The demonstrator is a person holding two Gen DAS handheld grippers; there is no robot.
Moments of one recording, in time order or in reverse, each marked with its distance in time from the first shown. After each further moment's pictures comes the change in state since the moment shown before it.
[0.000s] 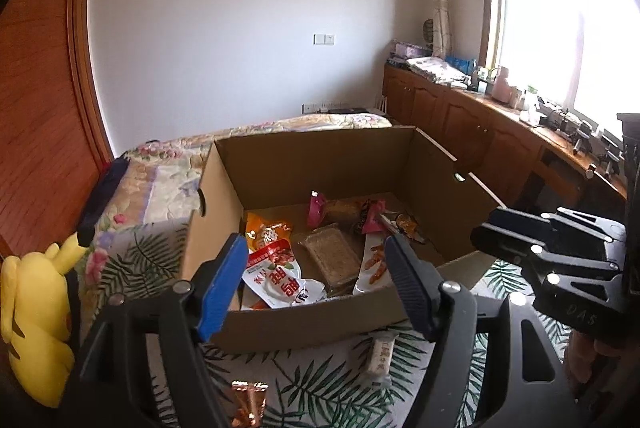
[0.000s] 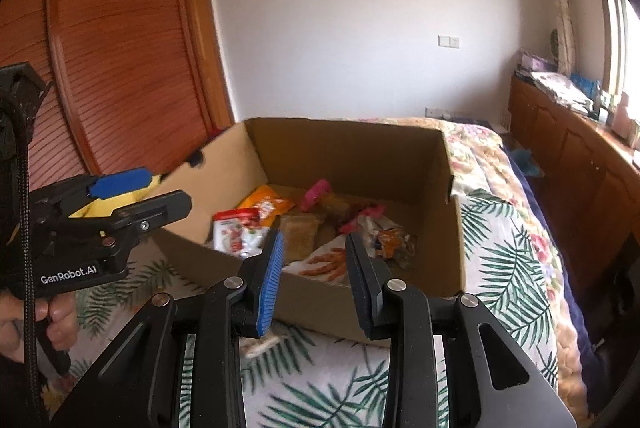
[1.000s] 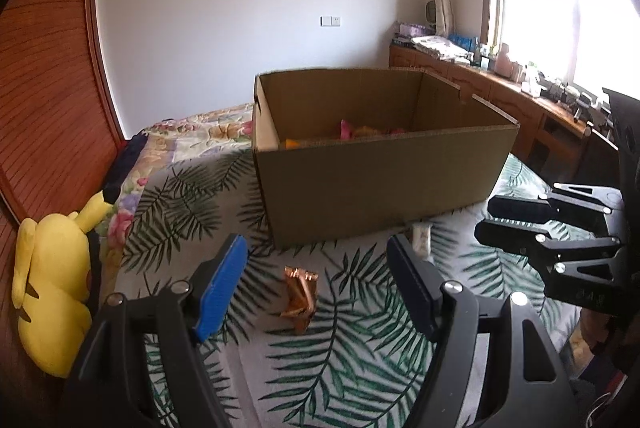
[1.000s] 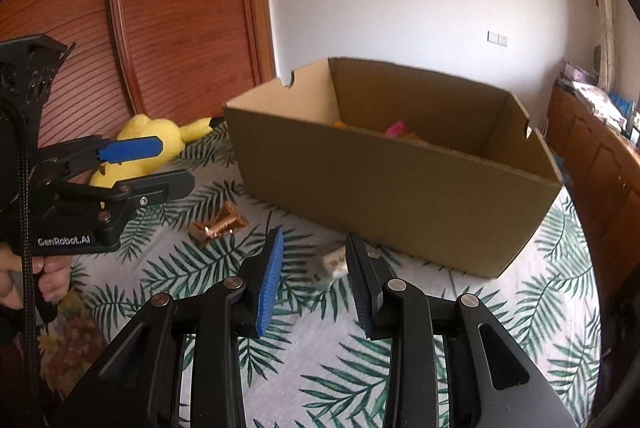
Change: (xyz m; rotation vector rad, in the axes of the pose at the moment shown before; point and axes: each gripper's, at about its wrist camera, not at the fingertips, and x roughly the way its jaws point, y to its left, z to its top) left arm -0.047 0.035 -0.102 0.025 0.066 0.038; right arm -0.002 0.072 -0.076 -0.128 0.091 0.100
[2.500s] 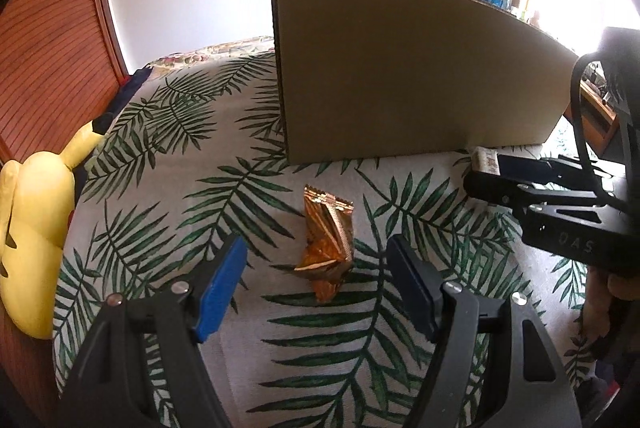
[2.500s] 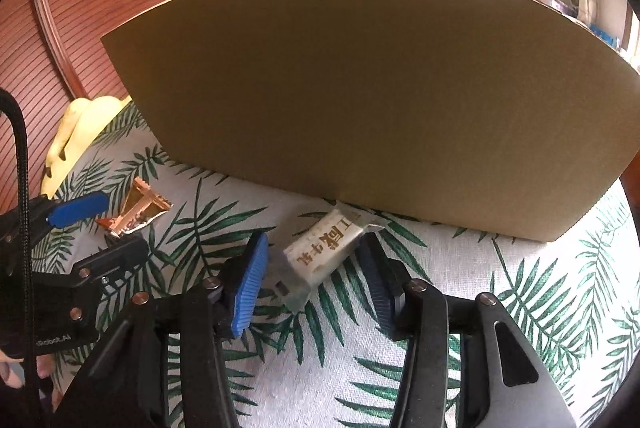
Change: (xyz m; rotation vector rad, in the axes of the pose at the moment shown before) left arm 0.086 0.021 -0.041 -0.076 0.202 0.031; right arm 0.092 -0.026 -0.007 0.155 0.207 -0.093
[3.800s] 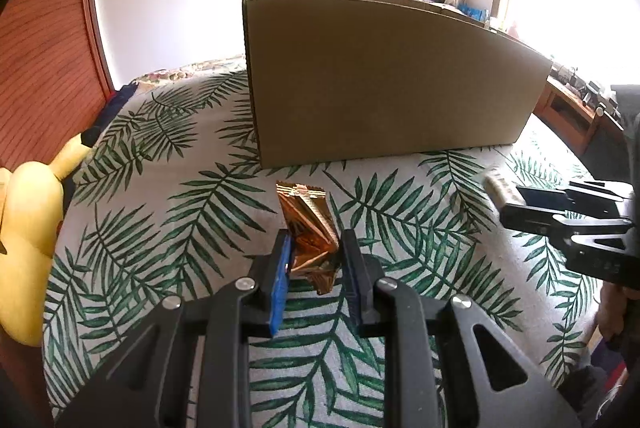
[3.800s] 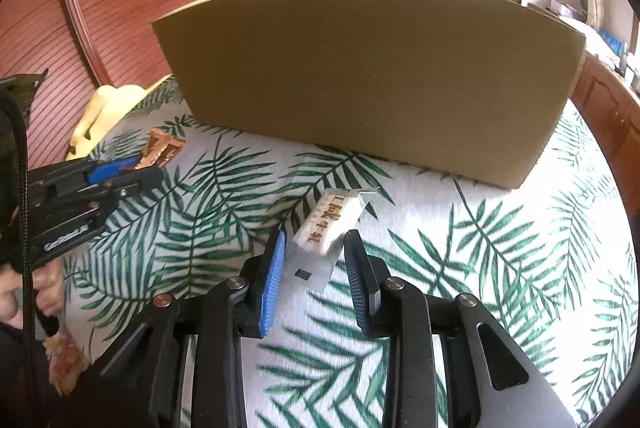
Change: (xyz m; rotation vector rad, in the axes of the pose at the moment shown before) left arm -0.021 -0.011 -0.016 0.032 -0.072 -0.058; right arm -0.048 -0.015 -0.044 -0.037 -0.012 0.062
